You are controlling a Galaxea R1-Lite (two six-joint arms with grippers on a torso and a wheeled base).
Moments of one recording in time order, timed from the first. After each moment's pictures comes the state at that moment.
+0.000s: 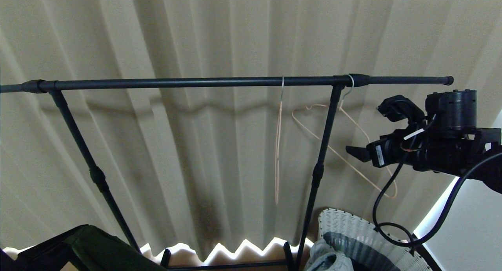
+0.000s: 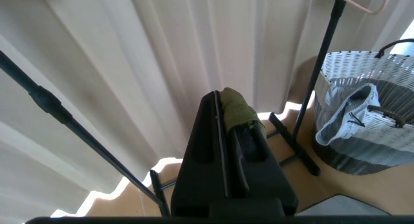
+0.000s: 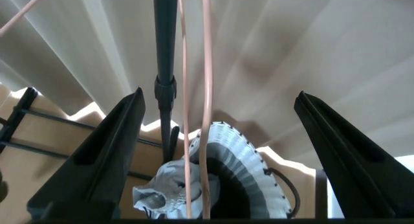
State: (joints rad) left arm -0.42 0.79 -0.18 -0.38 0.09 0.14; right arm 0.21 1.70 -0.92 -0.29 -0.04 -0.12
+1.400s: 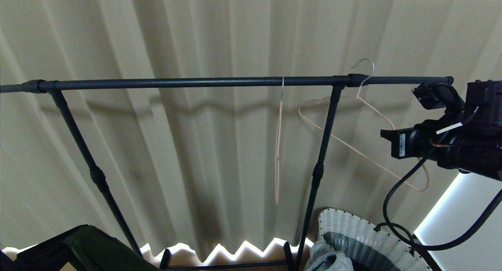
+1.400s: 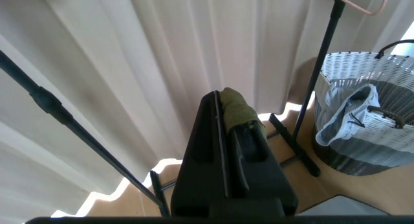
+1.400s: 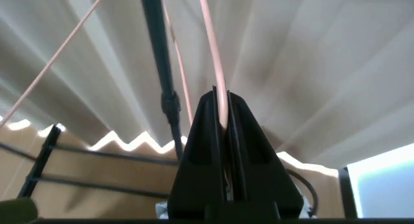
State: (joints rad) left arm -0.42 0.79 -0.18 -0.38 0.09 0.15; right arm 0.20 1.55 -0.87 -0.31 -0.09 0.03
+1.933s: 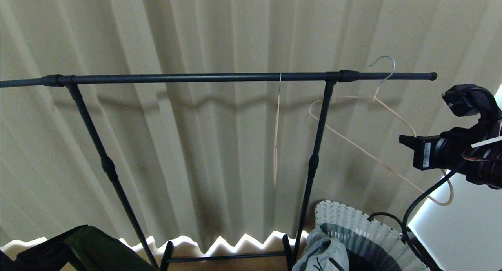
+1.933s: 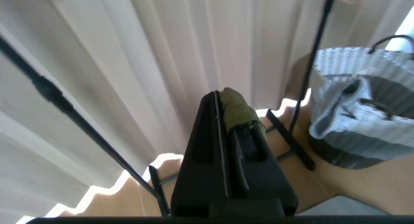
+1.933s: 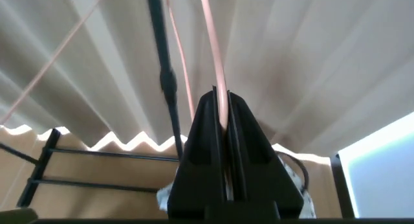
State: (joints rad) left arm -0.42 0.79 -0.18 -0.38 0.09 0.15; right arm 0.20 1.41 -0.74 -0.31 -0.11 0.04
